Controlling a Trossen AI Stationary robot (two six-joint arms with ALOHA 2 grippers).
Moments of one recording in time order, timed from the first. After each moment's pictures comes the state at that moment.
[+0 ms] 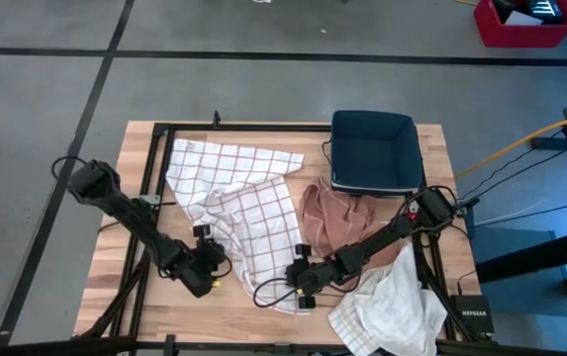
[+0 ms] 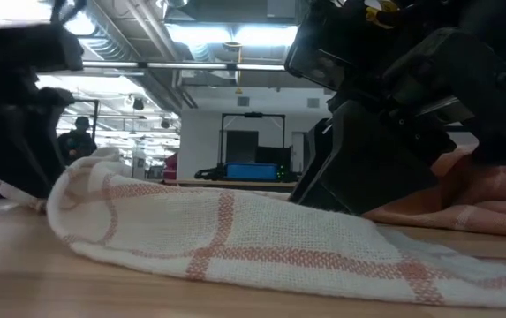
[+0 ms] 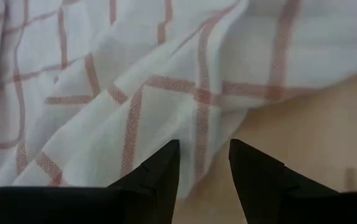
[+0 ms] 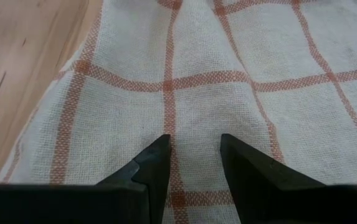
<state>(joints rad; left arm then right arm) -0.71 1.56 0.73 -0.52 -0.64 -0.76 0.50 2.03 1.08 0.10 0.26 0.33</state>
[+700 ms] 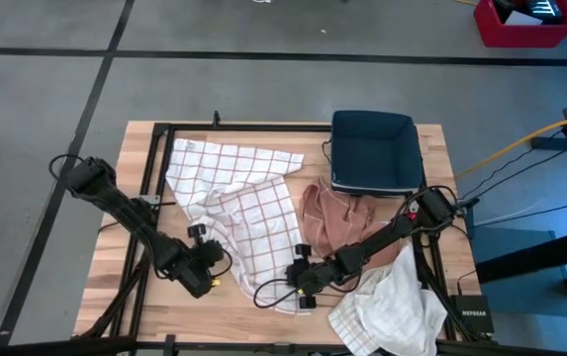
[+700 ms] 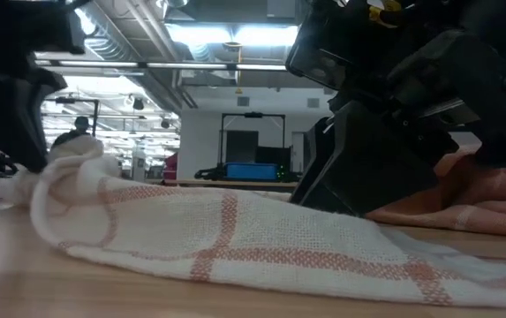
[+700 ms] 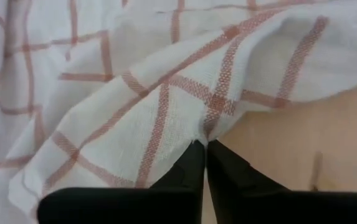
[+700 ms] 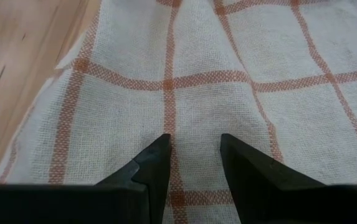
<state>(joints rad) -0.72 1.51 0.84 -0.72 -0.54 -0.89 0.50 2.03 1.09 0.08 0.26 0.32</state>
